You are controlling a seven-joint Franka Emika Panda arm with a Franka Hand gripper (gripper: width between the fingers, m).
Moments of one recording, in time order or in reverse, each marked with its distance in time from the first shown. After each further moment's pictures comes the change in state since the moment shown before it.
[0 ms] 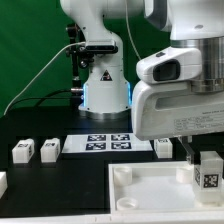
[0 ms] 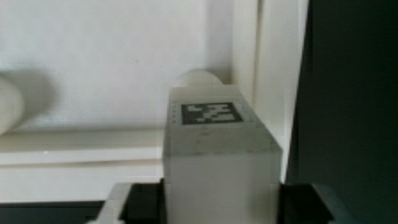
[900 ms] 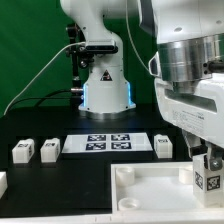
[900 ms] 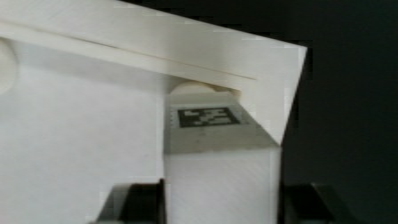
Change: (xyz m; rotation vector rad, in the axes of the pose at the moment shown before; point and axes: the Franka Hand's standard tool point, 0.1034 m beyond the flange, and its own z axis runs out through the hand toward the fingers) arm -0.002 0.005 0.002 0.056 -0.001 1.348
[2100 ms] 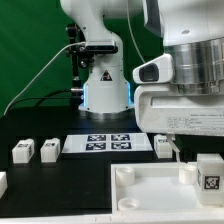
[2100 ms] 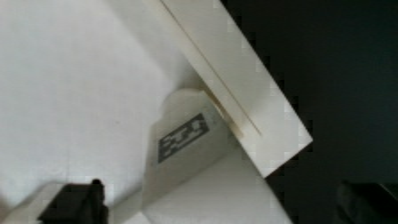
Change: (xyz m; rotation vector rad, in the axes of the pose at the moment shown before) arm -0.009 0.001 0.004 -0.023 -0.017 -0.854
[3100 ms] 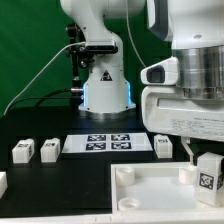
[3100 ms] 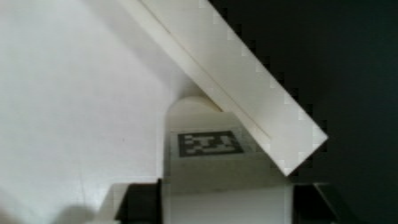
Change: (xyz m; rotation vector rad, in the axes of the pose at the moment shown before) arm -0.002 -0.001 0.007 -0.025 0.014 0.307
